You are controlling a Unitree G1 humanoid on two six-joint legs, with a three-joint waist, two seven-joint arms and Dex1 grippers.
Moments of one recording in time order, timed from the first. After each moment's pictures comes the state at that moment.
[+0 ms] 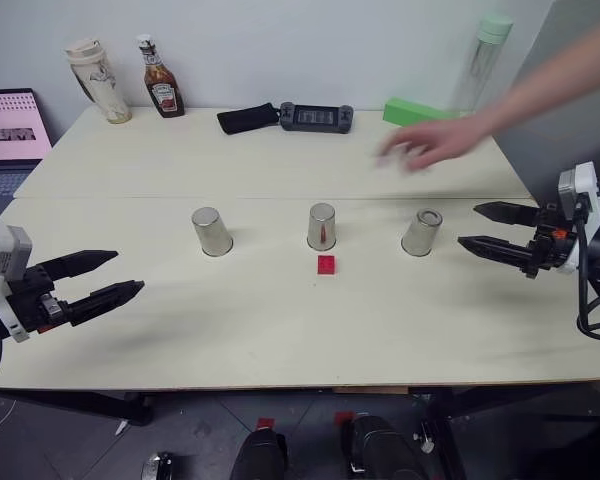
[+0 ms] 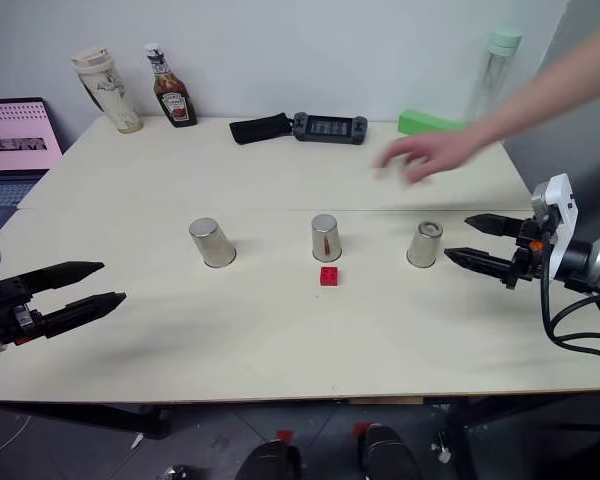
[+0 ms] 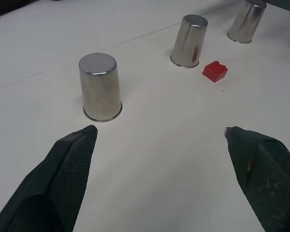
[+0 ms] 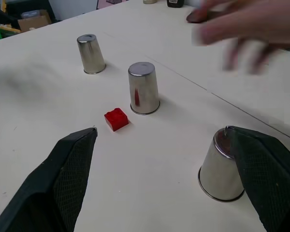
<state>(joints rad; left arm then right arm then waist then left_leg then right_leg) 0.07 1.01 0.66 -0.07 -0.67 0.58 -1.17 -0.42 -0.92 -0.25 -0.02 0.65 0.63 1.12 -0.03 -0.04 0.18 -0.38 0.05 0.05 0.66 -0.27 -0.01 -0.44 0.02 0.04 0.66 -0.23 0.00</state>
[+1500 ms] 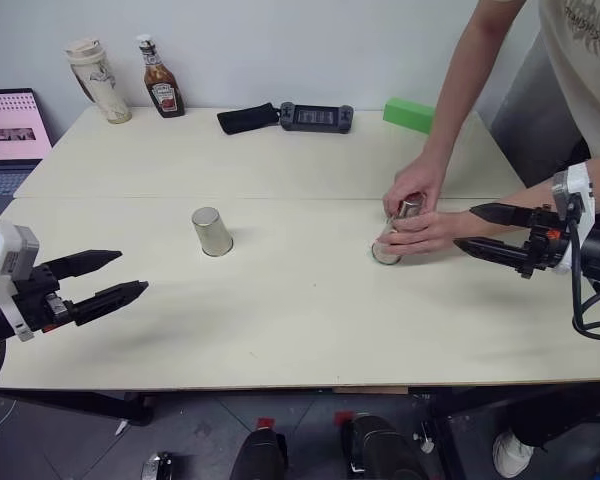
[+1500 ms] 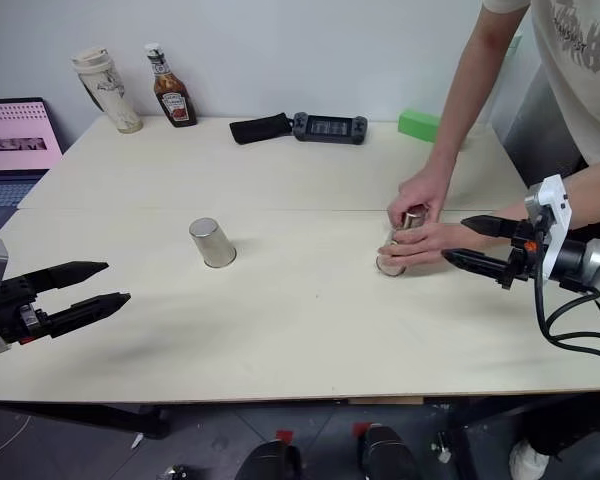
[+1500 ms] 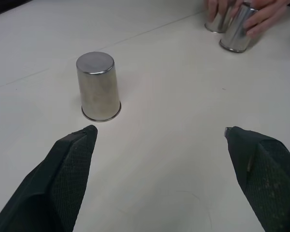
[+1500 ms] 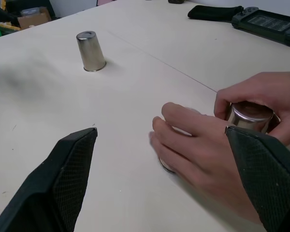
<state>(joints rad) 0.07 1.01 0.64 -0.08 -0.66 0.58 -1.16 -0.43 -0.91 -0.23 -0.02 0.65 0.63 1.11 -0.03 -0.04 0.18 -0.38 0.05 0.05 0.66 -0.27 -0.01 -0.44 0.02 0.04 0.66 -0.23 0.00</state>
